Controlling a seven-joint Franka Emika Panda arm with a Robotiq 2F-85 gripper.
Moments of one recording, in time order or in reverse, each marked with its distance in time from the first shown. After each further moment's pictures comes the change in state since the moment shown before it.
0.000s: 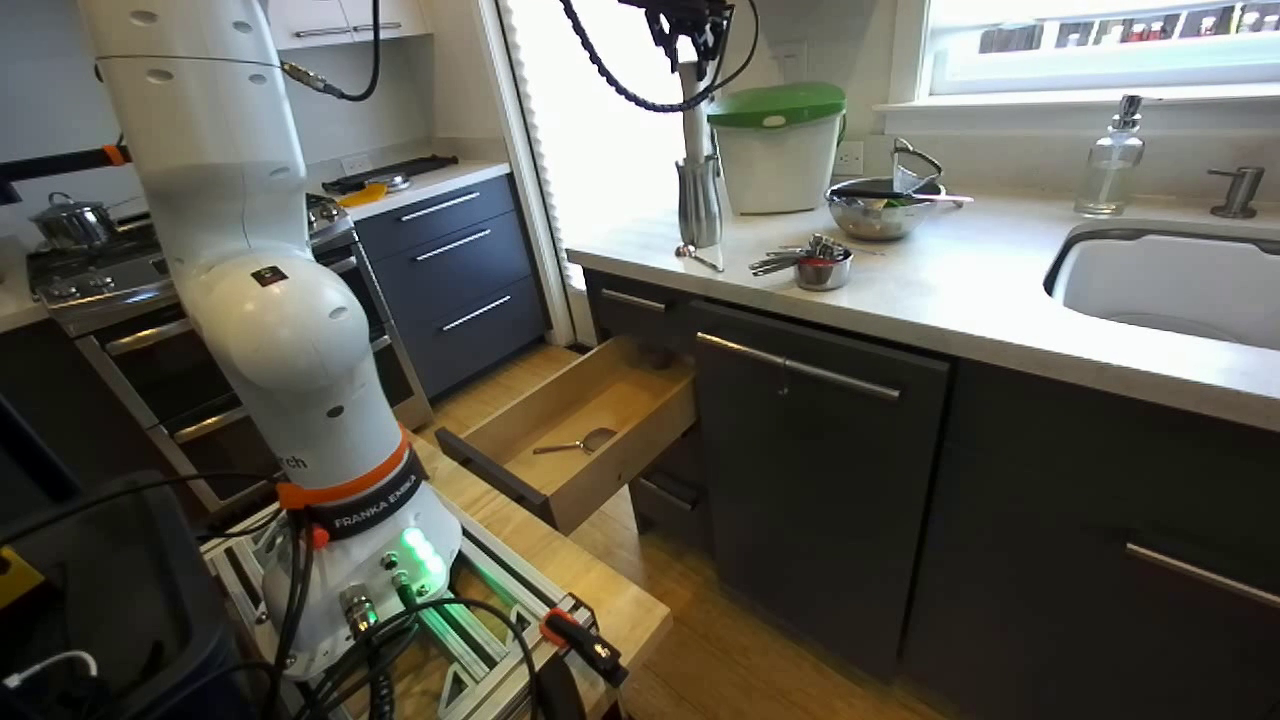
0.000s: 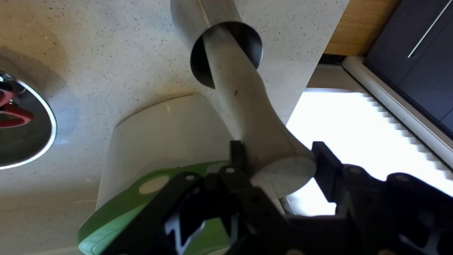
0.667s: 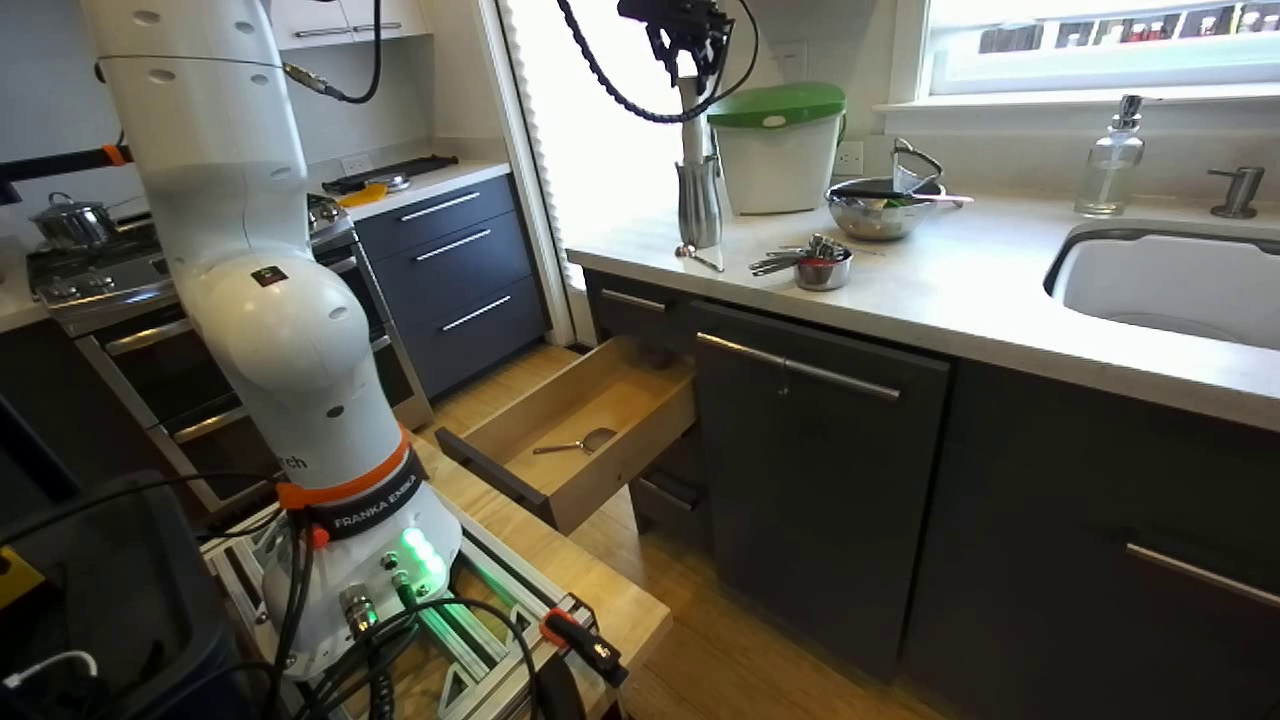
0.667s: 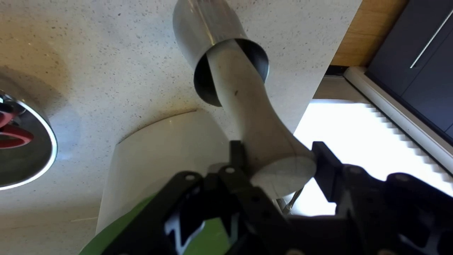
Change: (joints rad) arm 0.000 0.007 0.001 -0.028 -0.010 0.001 -0.001
